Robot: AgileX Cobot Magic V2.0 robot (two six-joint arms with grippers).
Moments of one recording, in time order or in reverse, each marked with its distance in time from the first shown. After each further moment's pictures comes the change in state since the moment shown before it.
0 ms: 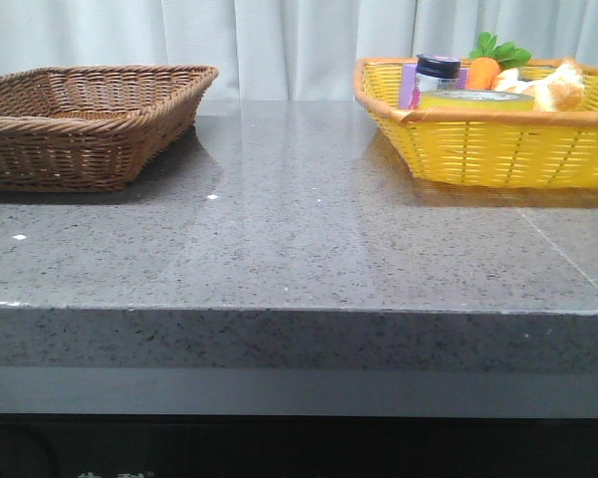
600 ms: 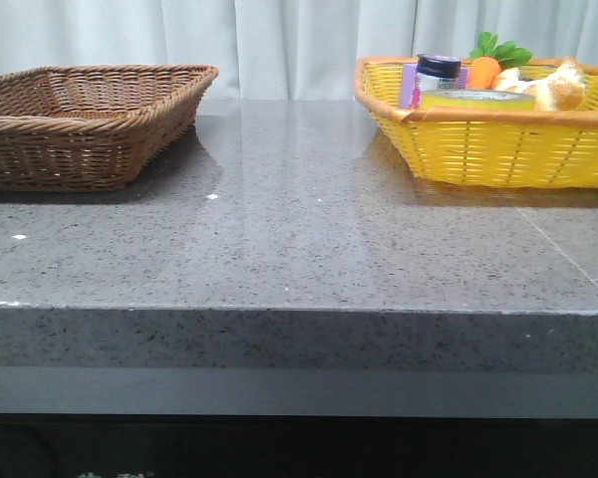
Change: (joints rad) left arm 0.000 0.000 0.000 0.000 0.008 0.000; right arm -0.002 0.852 -0.646 0.000 0.172 0.021
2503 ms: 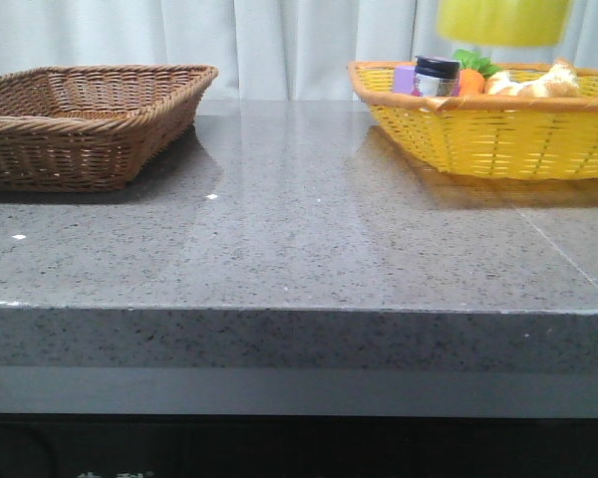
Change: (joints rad) left arm 0.000 0.000 0.000 0.000 0.001 0.000; right arm -0.014 0.201 -0.290 0.009 0.116 0.081
